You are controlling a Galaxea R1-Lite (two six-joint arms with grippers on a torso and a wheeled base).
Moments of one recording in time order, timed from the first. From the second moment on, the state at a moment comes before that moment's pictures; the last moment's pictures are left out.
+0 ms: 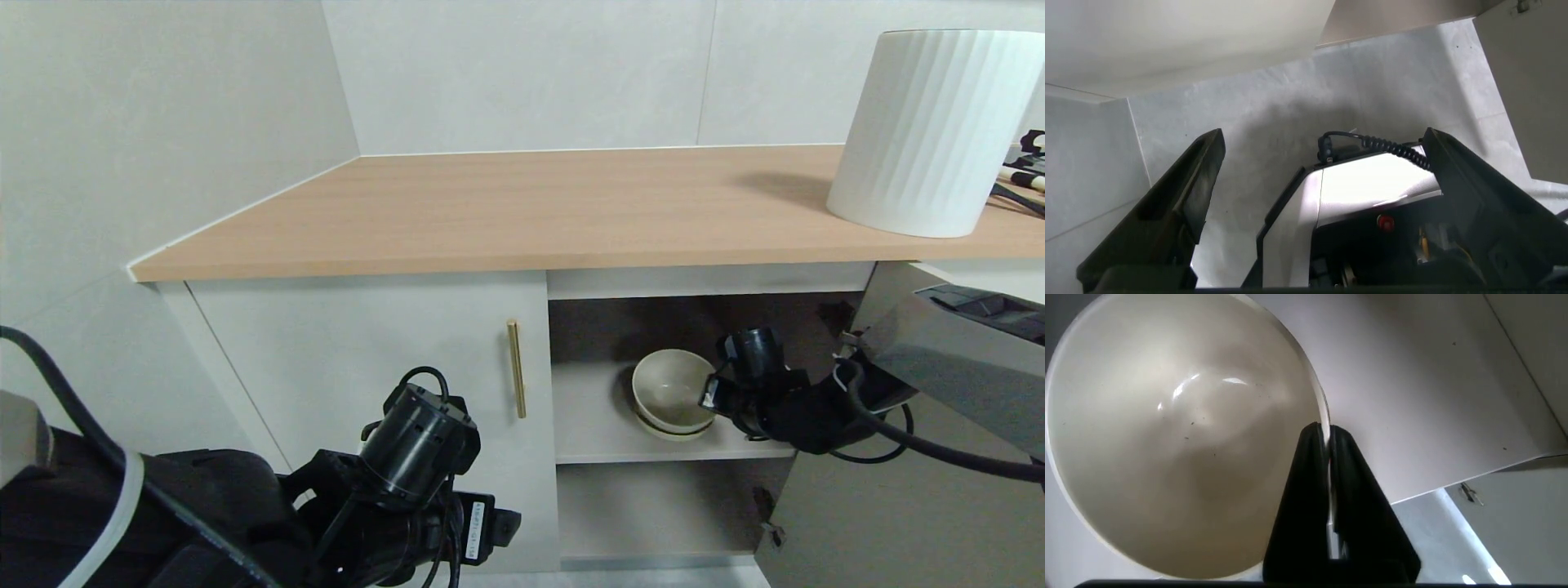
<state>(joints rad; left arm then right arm) -0.71 1.80 -0.71 -0.14 0.22 -0.50 0.32 2.33 -1.14 -0.51 -0.35 0.60</state>
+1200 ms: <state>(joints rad) -0.68 1.67 -0.68 -0.13 0.21 -0.49 0.37 2.00 -0.82 -0.42 -0.17 0.43</state>
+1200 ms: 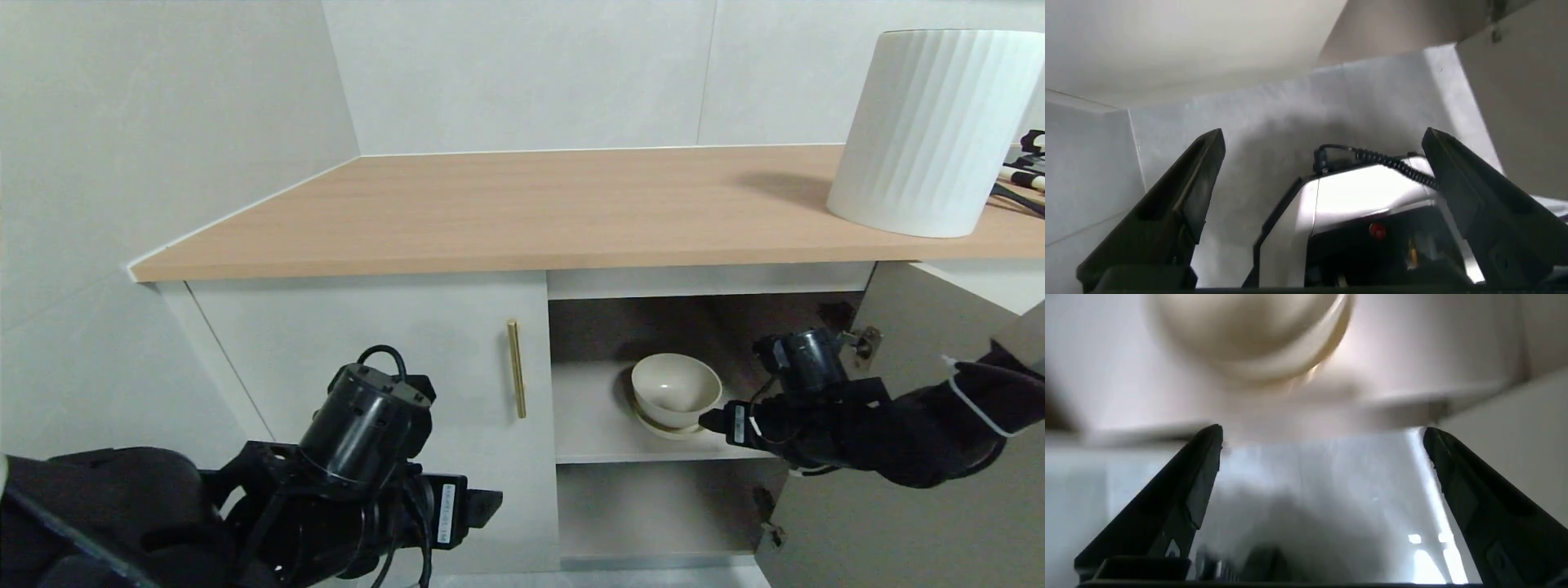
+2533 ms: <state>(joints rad) -0.49 1.39 -0.58 -0.13 0.05 -0.42 0.46 1.36 -0.61 -0.05 -0.10 0.42</state>
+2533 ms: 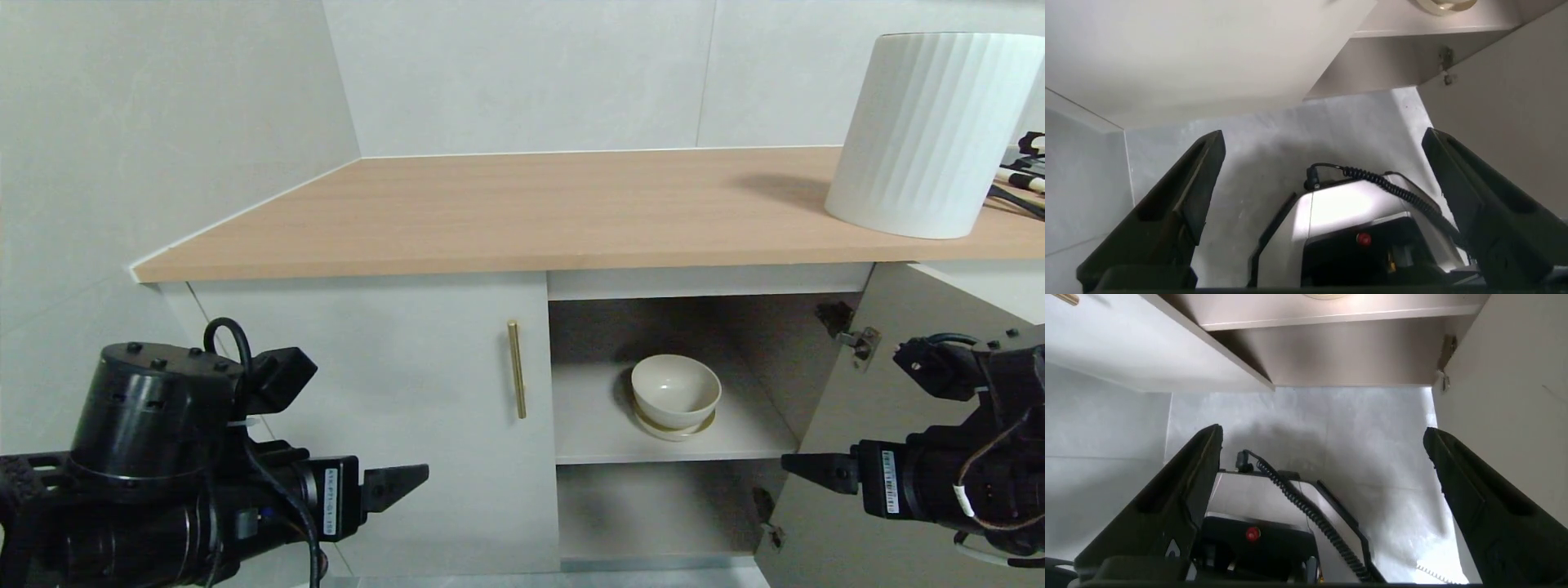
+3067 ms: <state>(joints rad) -0.49 1.41 -0.58 -0.13 0.05 -0.42 0.46 1.37 -0.60 -0.05 -0.10 0.42</state>
